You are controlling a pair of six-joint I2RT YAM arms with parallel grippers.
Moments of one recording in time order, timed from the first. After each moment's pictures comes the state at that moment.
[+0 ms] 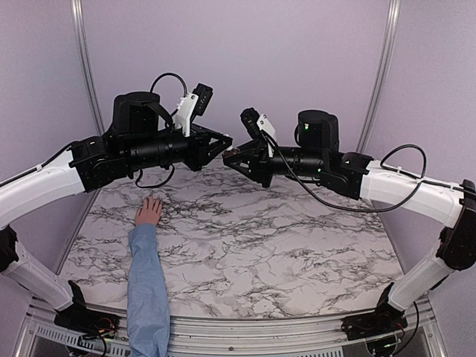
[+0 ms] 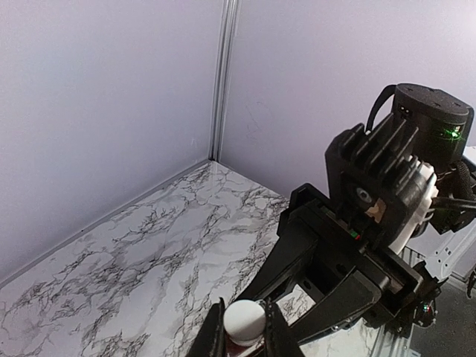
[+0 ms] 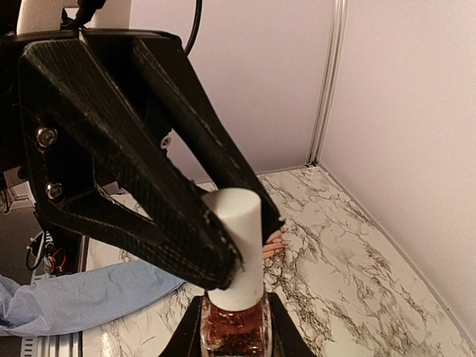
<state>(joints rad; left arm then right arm) -0.94 1.42 1.43 -0.20 0.04 -0.14 0.84 1.50 1.31 0.03 -0.41 -0.11</state>
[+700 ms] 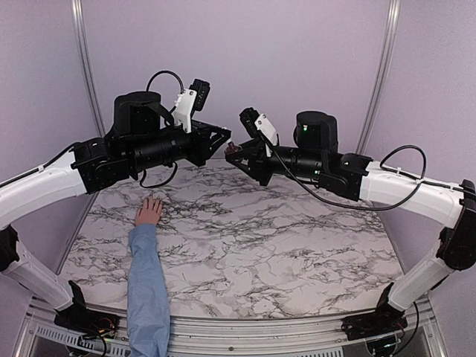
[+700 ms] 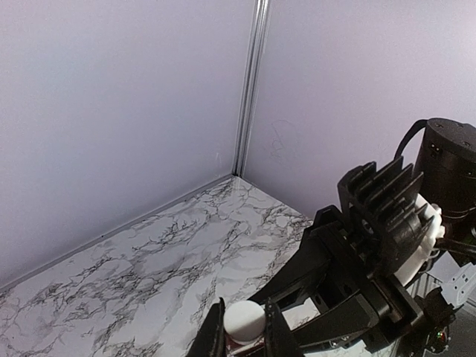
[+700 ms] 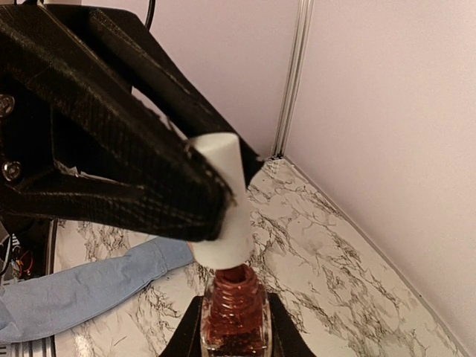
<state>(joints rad) -0.97 1.42 1.43 -0.15 -0.09 -0.16 0.86 1.50 1.31 0.03 -0.27 -0.13</state>
